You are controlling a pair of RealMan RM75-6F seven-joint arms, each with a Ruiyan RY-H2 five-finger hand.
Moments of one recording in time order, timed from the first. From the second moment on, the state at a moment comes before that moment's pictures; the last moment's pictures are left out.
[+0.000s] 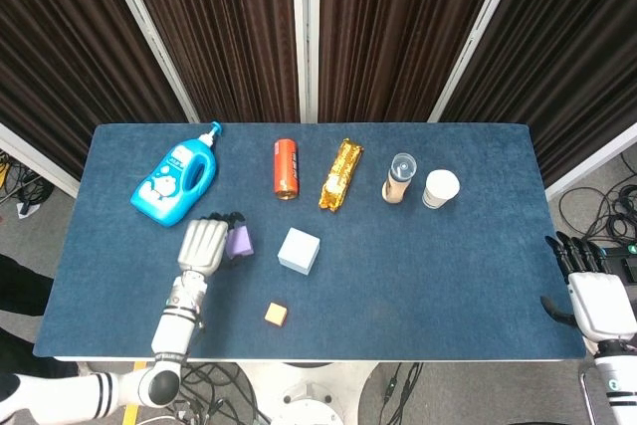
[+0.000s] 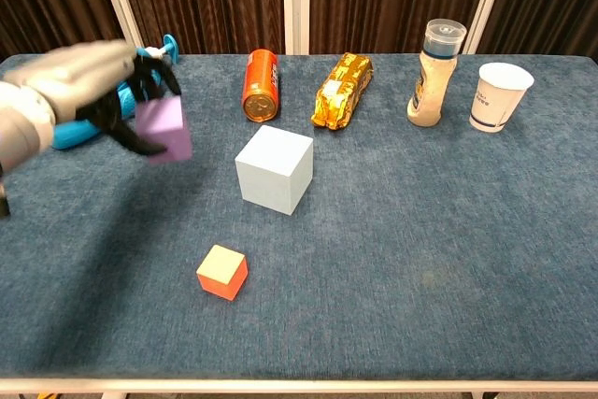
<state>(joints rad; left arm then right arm) -0.59 -1.68 -0.27 -1.64 0.99 1.22 0.65 0.12 -1.02 0.04 -1.65 -1.44 1.34 -0.06</state>
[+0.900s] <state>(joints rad) -0.81 -1.59 -0.22 -1.60 1.26 0.94 0.44 0.12 -1.06 0.05 -1.55 -1.53 1.43 0.05</state>
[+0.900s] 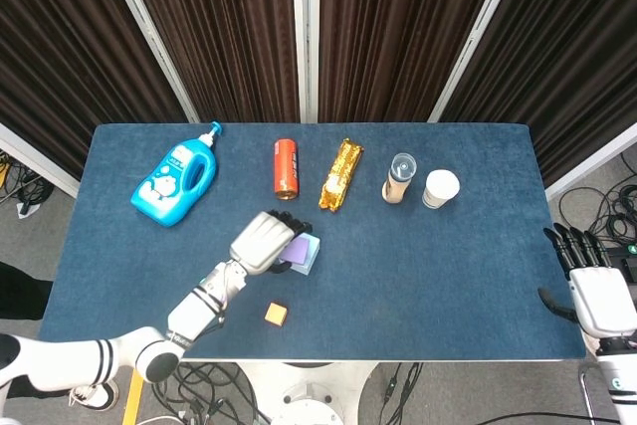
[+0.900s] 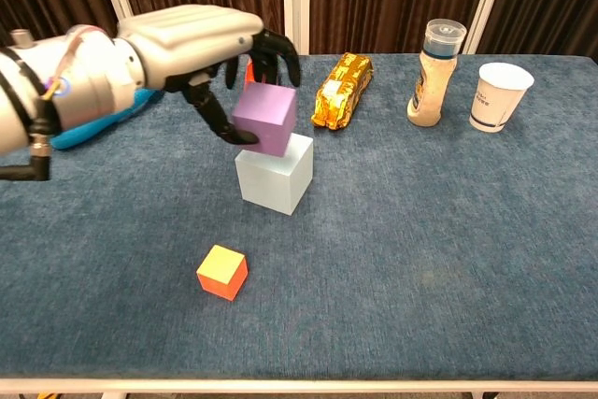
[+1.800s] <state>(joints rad) -0.97 -1.64 -0.12 -1.22 1.62 0.90 -0.23 0.15 -1.11 0.08 -1.48 -1.51 1.43 0.08</state>
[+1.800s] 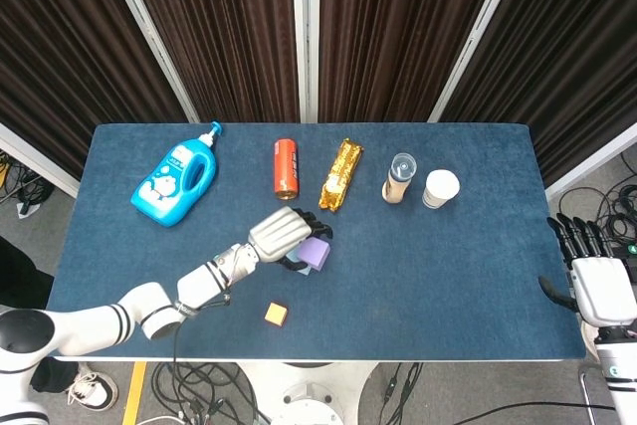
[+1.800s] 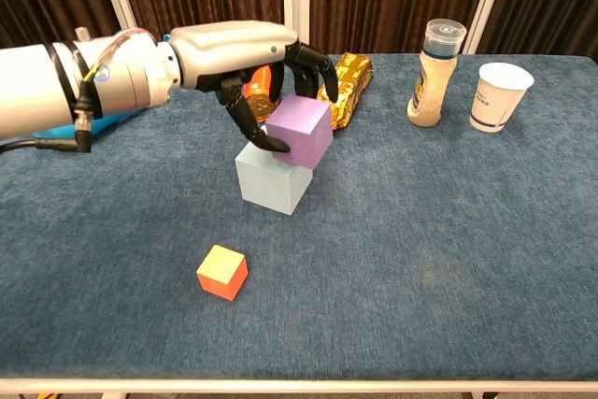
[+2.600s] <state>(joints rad) -1.00 -1.65 -0.07 -1.11 1.62 0.92 -0.30 0.15 -1.11 0.08 -1.47 -1.51 1.42 0.09</state>
